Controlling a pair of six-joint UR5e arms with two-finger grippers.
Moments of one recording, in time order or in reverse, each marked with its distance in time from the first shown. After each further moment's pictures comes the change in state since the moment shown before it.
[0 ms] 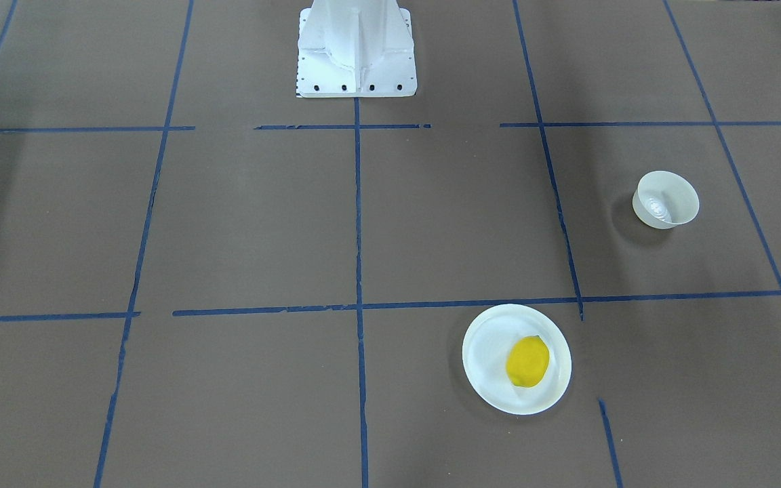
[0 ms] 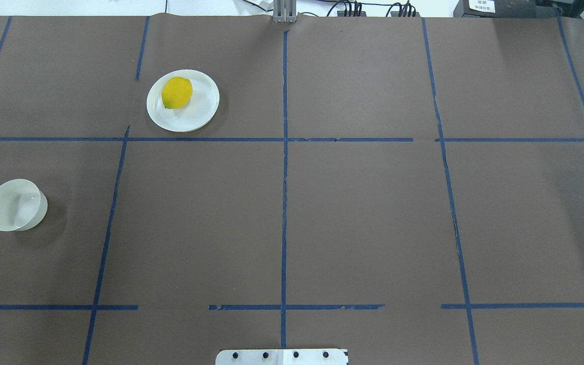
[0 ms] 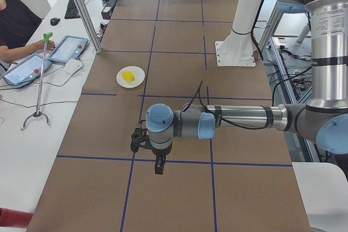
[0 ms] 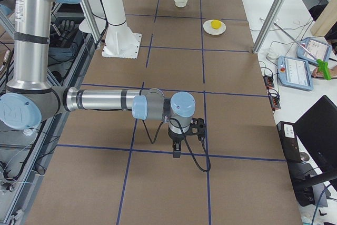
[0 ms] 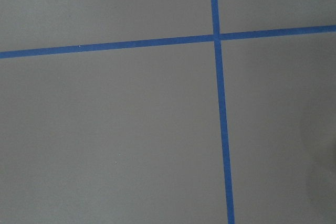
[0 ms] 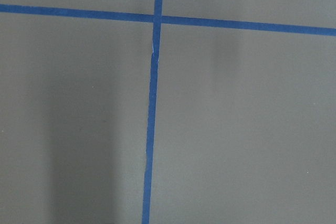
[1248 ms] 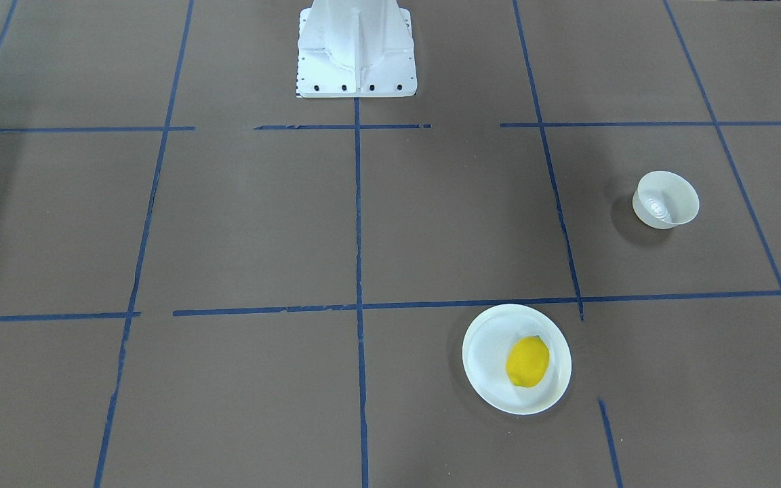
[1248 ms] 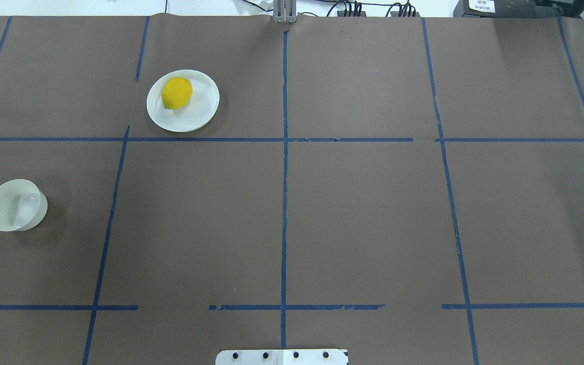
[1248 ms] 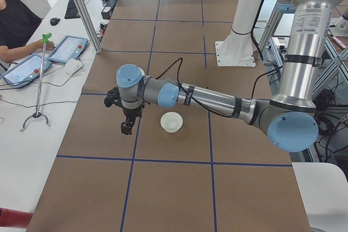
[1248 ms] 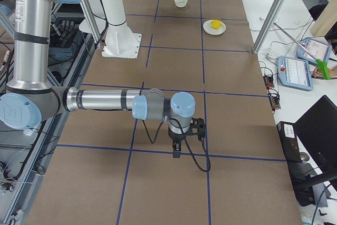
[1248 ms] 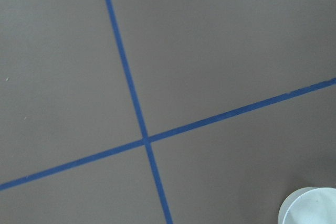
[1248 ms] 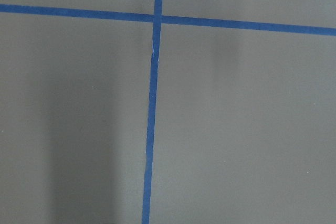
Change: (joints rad) left arm 0.202 -0.319 0.056 -0.026 -0.001 -0.019; right arm 0.000 0.000 0.000 0.000 0.000 0.000
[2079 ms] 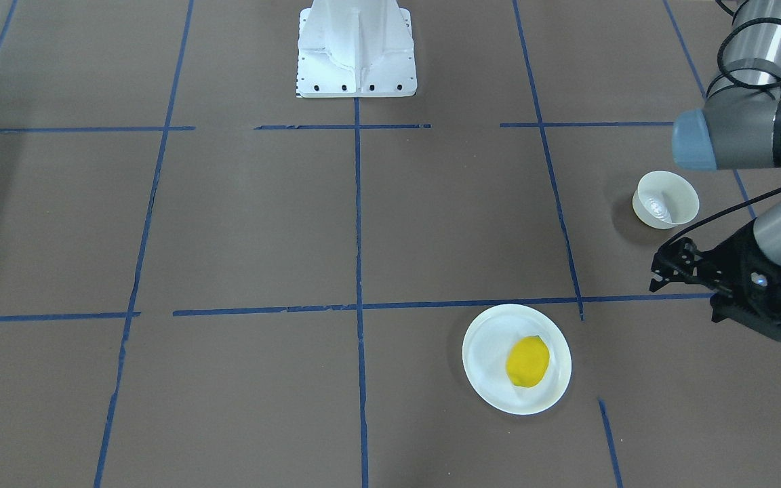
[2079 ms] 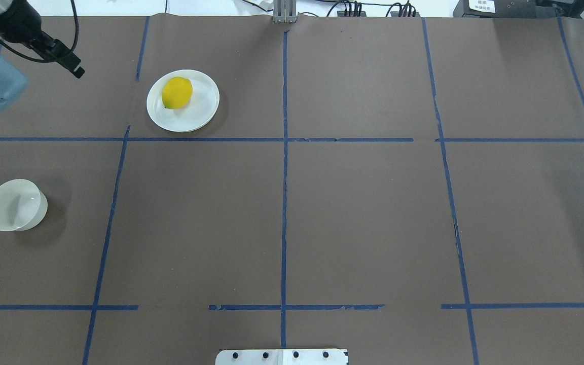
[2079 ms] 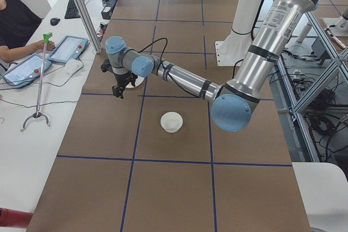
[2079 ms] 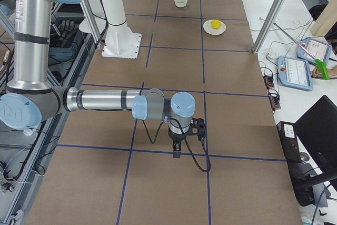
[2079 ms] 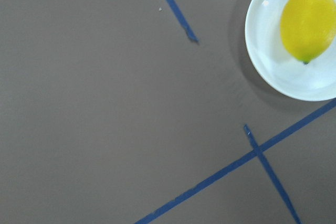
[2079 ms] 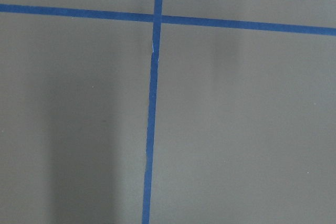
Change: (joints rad) left arm 0.251 -0.375 0.245 -0.106 0.002 -0.224; right arm 0.000 0.000 0.000 0.000 0.000 0.000
